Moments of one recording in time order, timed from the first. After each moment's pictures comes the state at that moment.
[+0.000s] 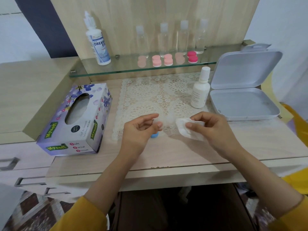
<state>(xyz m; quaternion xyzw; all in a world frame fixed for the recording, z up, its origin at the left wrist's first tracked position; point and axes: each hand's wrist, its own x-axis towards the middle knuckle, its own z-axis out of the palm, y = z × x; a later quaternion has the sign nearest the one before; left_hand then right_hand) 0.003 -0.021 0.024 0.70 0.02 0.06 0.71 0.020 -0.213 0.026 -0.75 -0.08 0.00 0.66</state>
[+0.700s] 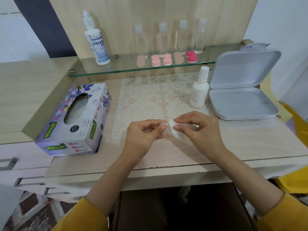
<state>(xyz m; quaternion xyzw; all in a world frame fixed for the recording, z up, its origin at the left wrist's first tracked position) -0.004 -0.030 0.028 0.70 0.01 0.03 0.72 0.019 -0.190 0.015 -0.79 -0.18 -0.19 0.55</state>
